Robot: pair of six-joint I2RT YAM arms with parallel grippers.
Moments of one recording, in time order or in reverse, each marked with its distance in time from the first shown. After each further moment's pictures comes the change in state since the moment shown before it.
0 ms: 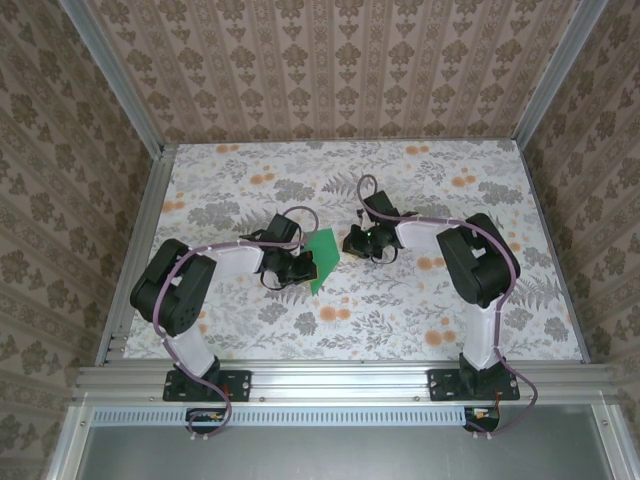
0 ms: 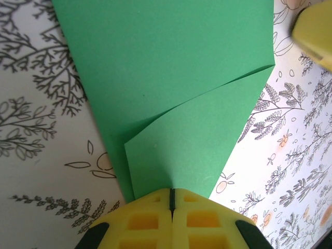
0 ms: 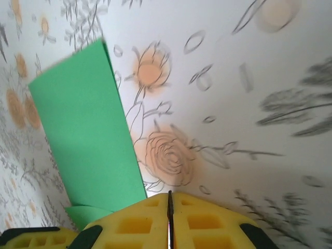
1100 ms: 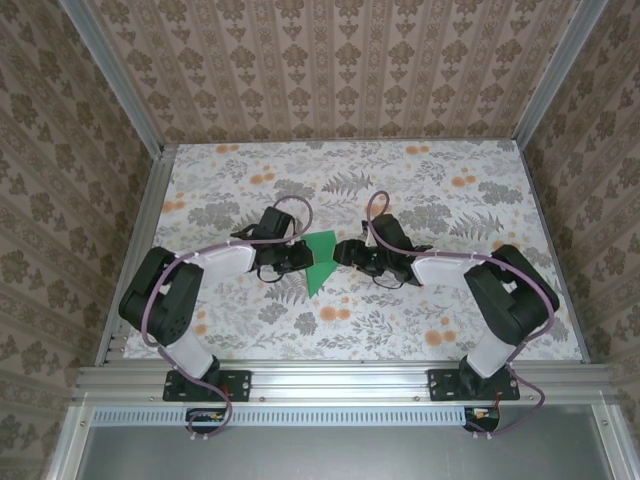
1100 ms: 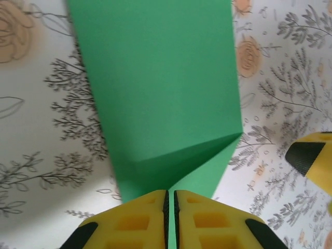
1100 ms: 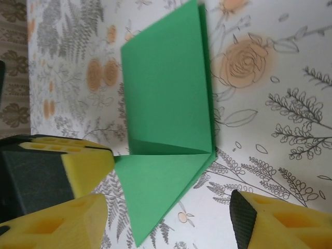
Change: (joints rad) left arm 0.032 -0.081 0.002 0.041 -0.094 0.028; right arm 0.124 -0.277 -0.375 0.378 0.065 0.159
